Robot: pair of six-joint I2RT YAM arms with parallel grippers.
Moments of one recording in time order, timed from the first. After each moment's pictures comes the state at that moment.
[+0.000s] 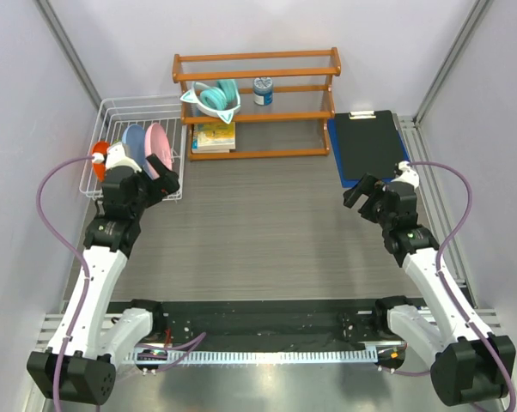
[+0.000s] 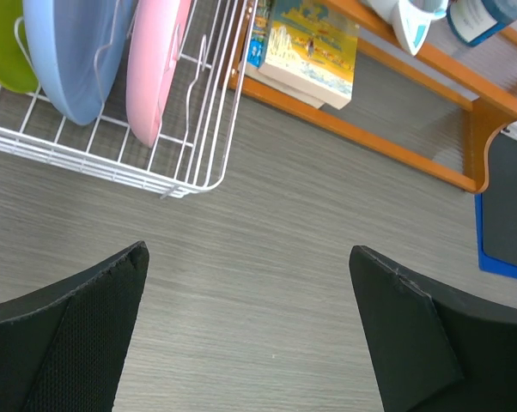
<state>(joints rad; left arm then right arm) -0.11 0.90 0.92 -0.41 -0.10 -0.52 0.12 0.89 0.65 -0.25 0.07 0.56</state>
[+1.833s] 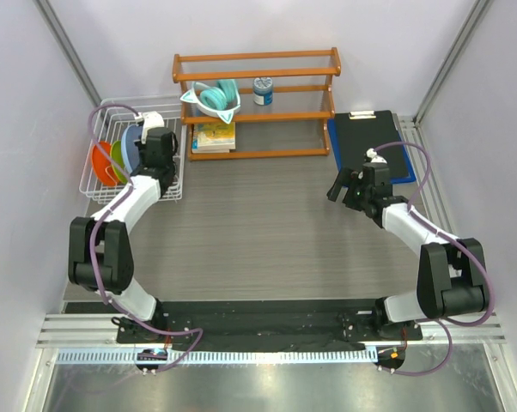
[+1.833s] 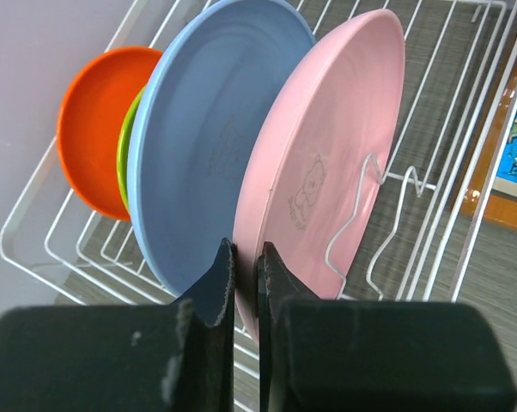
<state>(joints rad) -0.14 1.61 1.15 0.02 -0.66 -0.05 0.12 1.41 0.78 -0.08 -0.04 0.44</state>
